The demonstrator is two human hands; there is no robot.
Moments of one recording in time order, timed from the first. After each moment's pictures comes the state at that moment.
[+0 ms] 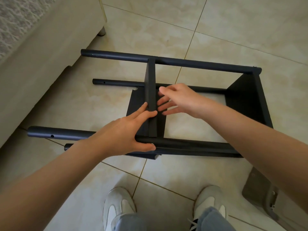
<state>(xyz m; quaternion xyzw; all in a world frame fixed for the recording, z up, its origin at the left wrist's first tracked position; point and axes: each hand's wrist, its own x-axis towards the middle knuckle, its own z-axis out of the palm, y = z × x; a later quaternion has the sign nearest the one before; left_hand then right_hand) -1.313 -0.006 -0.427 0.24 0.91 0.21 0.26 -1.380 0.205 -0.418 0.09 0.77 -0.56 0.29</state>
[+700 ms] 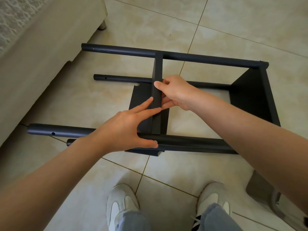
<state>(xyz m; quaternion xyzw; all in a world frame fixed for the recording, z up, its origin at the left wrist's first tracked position) -1.313 -0.011 -0.421 0.26 0.90 0.24 0.24 -1.392 0.175 -0.416 0.14 0.79 -0.54 0.26</state>
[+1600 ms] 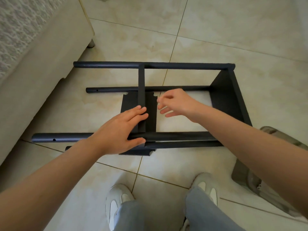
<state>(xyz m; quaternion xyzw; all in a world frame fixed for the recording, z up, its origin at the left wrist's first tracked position) -1.308 -0.006 -0.424 0.33 0.92 0.15 0.16 -1.344 0.228 -0.403 0.10 0.83 -0.50 0.23</state>
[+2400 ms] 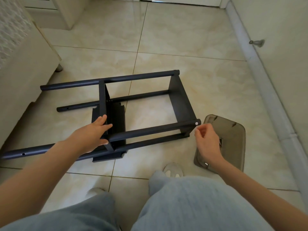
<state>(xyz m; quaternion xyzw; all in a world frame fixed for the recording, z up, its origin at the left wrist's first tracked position) -1.295 0.046 -0.390 0.24 0.93 -0.08 0.26 -1.144 0.384 -0.427 0.36 0.82 -0.43 -0.07</state>
